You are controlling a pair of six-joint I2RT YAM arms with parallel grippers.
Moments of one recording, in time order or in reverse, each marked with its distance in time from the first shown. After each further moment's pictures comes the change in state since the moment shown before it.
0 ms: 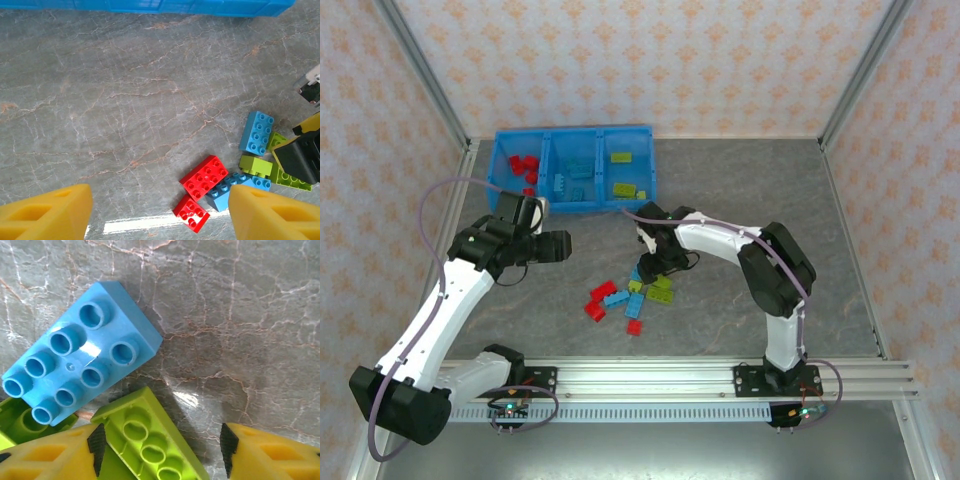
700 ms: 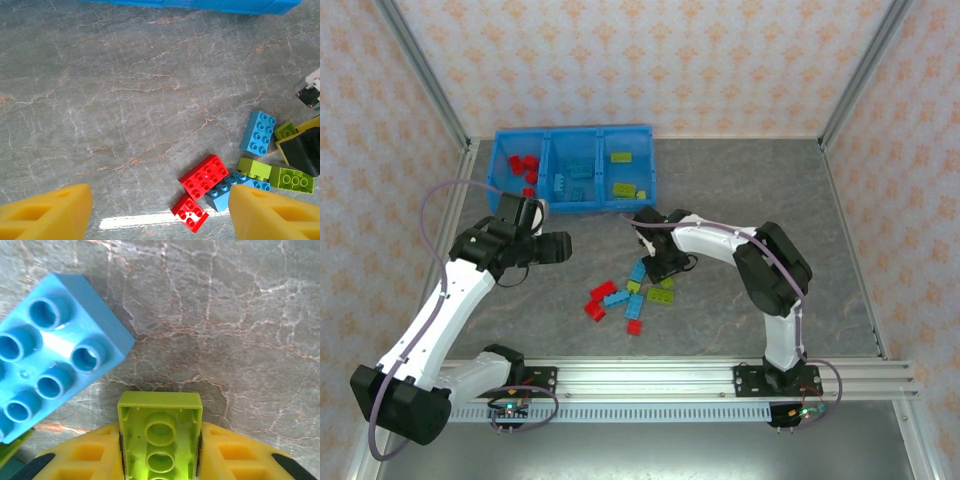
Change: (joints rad) left arm 0.000 0.000 -0.019 0.007 0.000 -0.027; right arm 0.020 0.010 -0.005 0.003 0.090 -0.009
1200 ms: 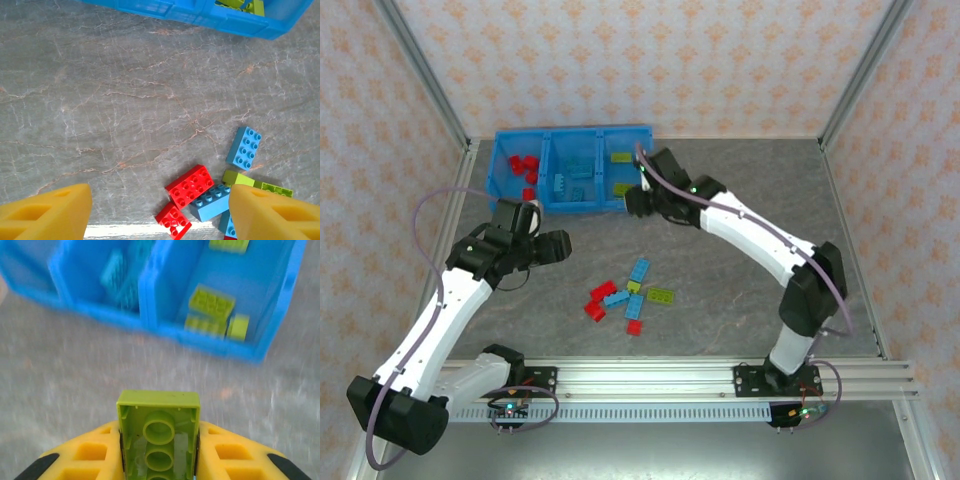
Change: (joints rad) left arm 0.000 -0.056 -0.047 0.055 -0.001 -0.125; right arm -0.035 -0.169 0.335 0.210 0.088 0.164
